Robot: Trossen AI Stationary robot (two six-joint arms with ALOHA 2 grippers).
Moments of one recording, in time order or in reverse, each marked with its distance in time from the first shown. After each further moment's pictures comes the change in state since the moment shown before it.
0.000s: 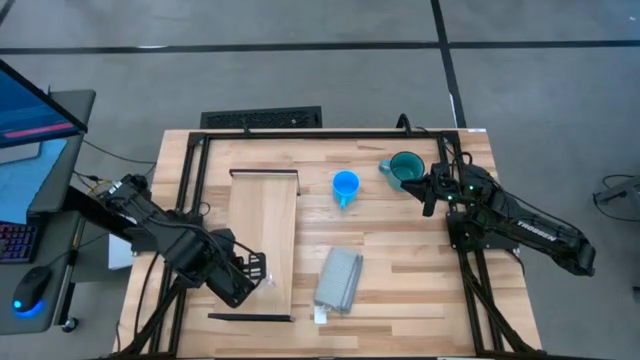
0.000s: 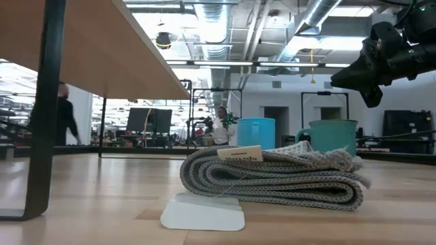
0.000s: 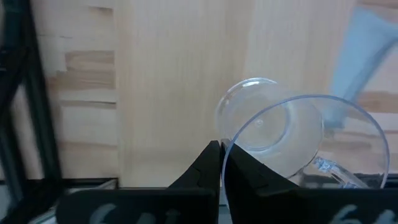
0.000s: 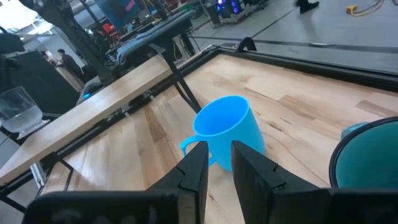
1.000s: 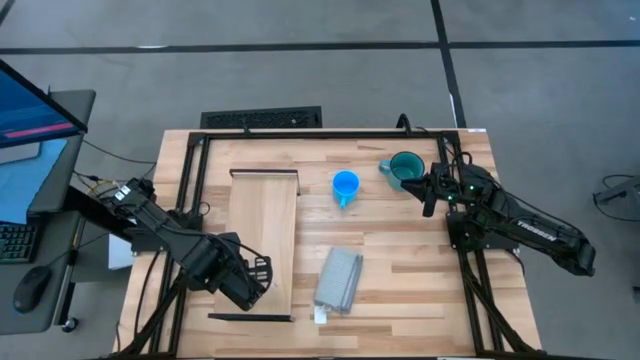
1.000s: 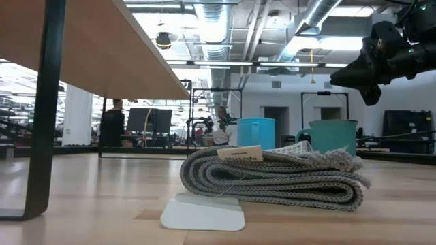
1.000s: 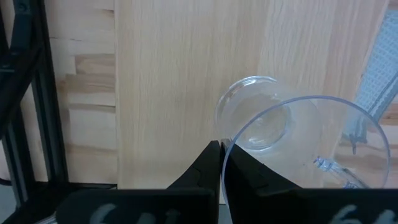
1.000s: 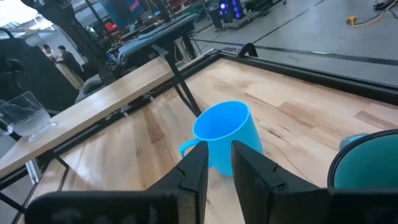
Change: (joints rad) left arm 0.021 0.058 -0.010 -0.005 0.030 0.008; right arm 0.000 0.000 0.000 0.015 0.000 -0.041
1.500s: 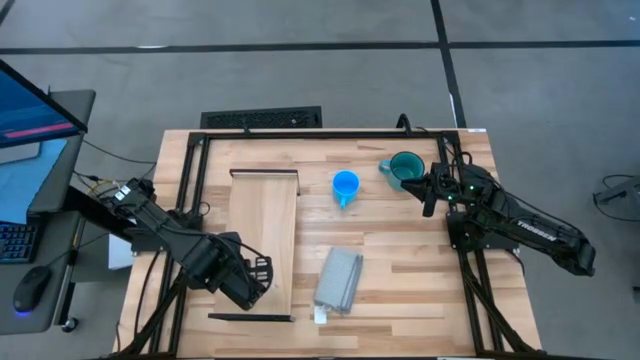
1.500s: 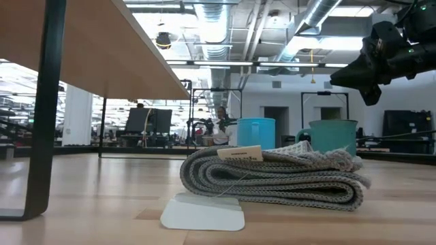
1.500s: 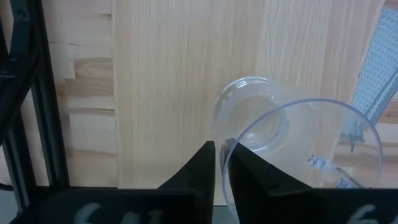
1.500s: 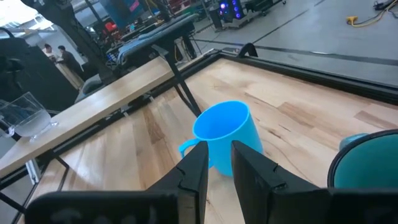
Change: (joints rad) left arm 0.004 0.000 0.000 0.000 -0.007 0.023; right arm 0.000 0.000 0.000 0.000 0.000 0.000
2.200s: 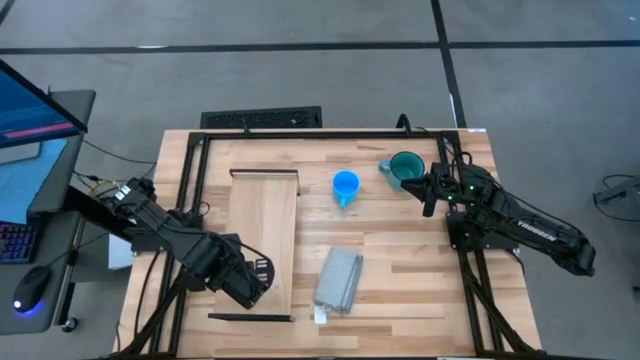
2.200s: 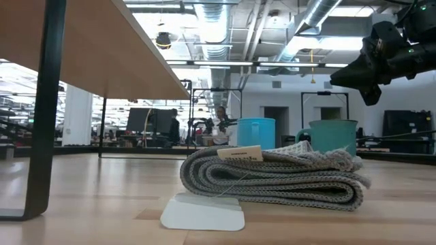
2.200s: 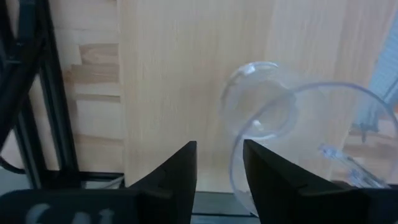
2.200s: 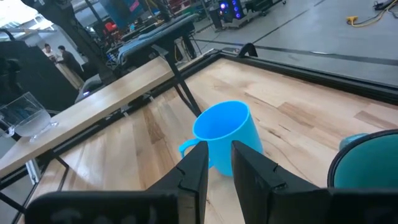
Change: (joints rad) left arm 0.013 0.000 0.001 0.016 0.063 0.008; right arm 0.000 0.000 0.000 0.000 0.000 0.000
